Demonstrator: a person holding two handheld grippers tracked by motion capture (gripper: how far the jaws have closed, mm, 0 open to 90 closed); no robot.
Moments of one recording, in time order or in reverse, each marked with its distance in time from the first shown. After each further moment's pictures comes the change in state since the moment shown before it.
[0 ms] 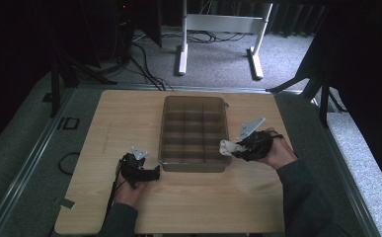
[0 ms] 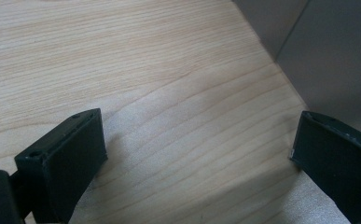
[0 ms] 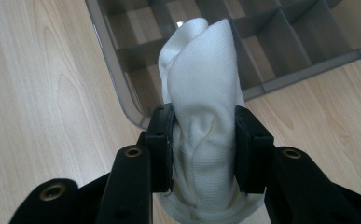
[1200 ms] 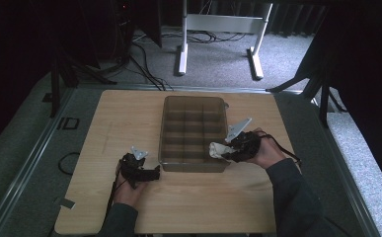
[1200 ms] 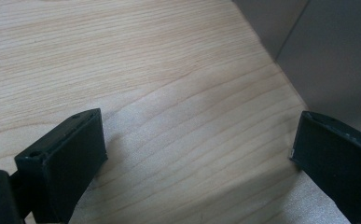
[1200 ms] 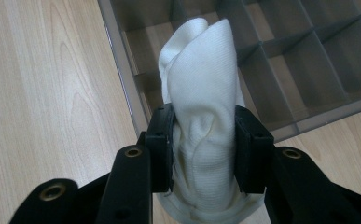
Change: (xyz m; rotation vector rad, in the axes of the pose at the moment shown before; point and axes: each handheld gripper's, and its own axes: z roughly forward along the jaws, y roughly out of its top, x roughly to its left) left arm 0.000 0.000 0.000 -0.001 0.001 0.000; right arm 0.007 0.020 0.022 0.004 0.057 -0.024
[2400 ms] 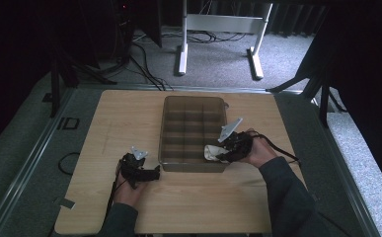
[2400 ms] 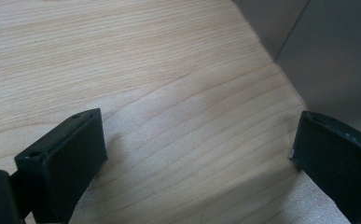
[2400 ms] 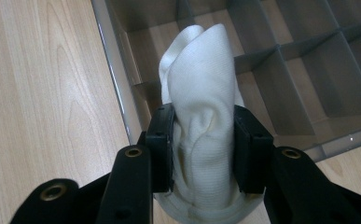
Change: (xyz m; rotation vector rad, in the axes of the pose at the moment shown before) left arm 0.000 0.000 0.000 0.000 0.001 0.000; right arm -0.003 0.009 0.021 0.026 0.035 0.003
